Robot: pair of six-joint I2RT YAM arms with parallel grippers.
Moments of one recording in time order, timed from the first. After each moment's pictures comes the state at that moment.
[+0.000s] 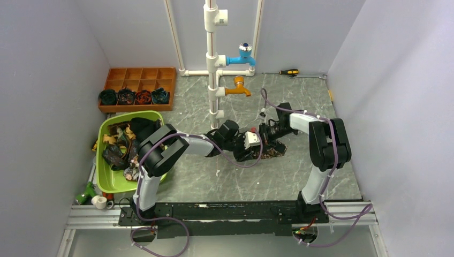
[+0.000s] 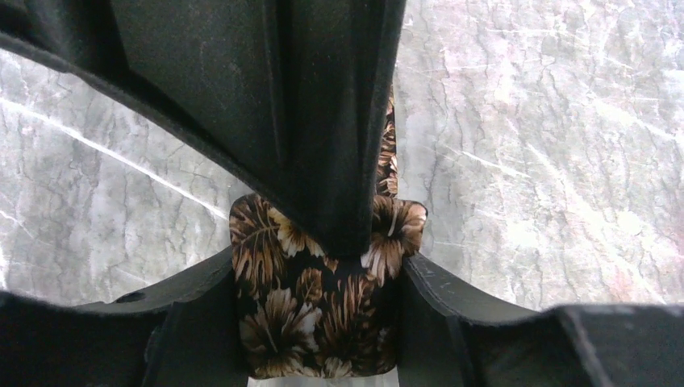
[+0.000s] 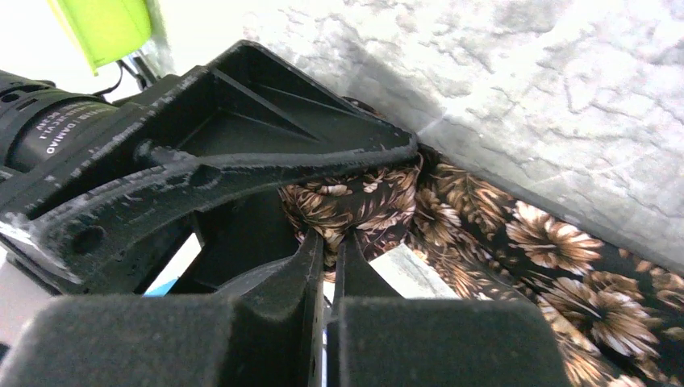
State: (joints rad) left arm -0.86 2.03 1.08 0.35 0.53 0.34; right arm 0.16 1.84 1.05 -0.64 -0.87 0.06
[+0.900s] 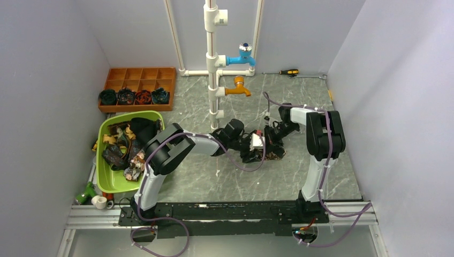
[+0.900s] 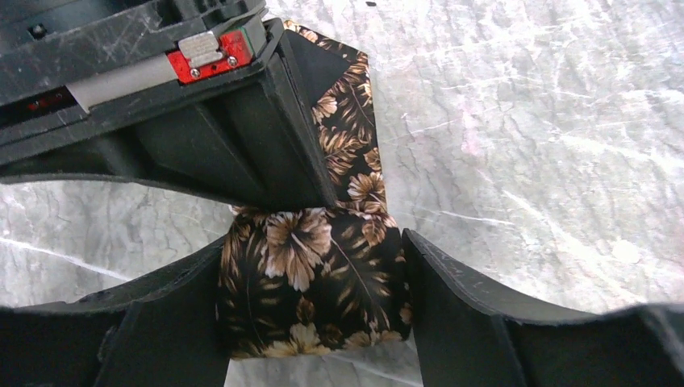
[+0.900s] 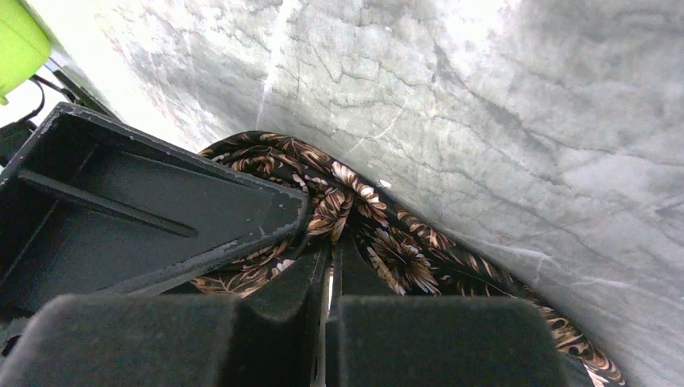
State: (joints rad) left arm -0.88 2.10 1.17 0.41 0.66 0.44; right arm 0.10 2.00 1.18 -0.84 -0.69 -0.01
